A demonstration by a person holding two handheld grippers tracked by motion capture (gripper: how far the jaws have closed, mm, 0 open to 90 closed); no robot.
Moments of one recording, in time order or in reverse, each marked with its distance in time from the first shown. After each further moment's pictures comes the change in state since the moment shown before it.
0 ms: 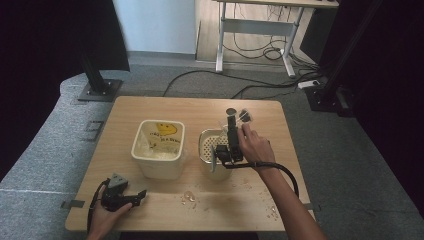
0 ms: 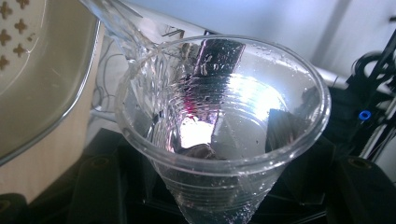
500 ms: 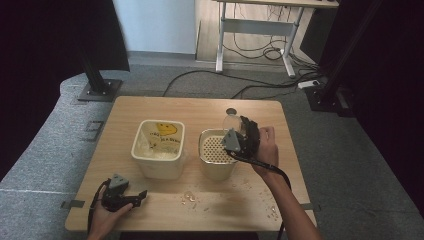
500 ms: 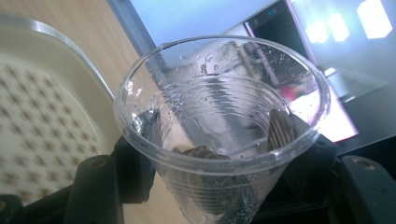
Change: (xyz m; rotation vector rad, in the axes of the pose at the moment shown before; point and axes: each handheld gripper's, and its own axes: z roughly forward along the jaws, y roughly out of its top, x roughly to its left) left arm -0.002 0.000 0.000 0.002 0.000 0.011; right arm -0.023 -0.036 -0.005 -0.069 0.255 0.845
